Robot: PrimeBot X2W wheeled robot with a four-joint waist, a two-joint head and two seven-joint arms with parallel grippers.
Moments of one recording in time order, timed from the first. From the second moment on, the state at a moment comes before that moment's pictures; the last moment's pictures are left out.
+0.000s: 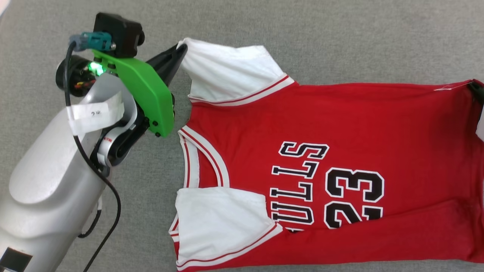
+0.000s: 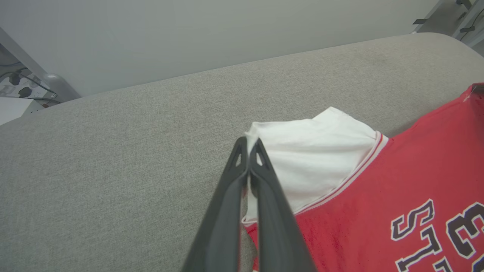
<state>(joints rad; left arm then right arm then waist) -0.78 0.53 -0.57 0.05 -0.77 -0.01 0.37 -0.56 -0.52 0.03 0.22 0.48 0.13 0.66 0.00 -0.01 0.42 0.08</state>
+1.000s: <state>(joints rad) -0.17 0.65 -0.61 -0.19 -0.93 0.12 0.39 -0.01 -0.55 -0.03 0.02 0.67 0.13 0.57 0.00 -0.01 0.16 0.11</state>
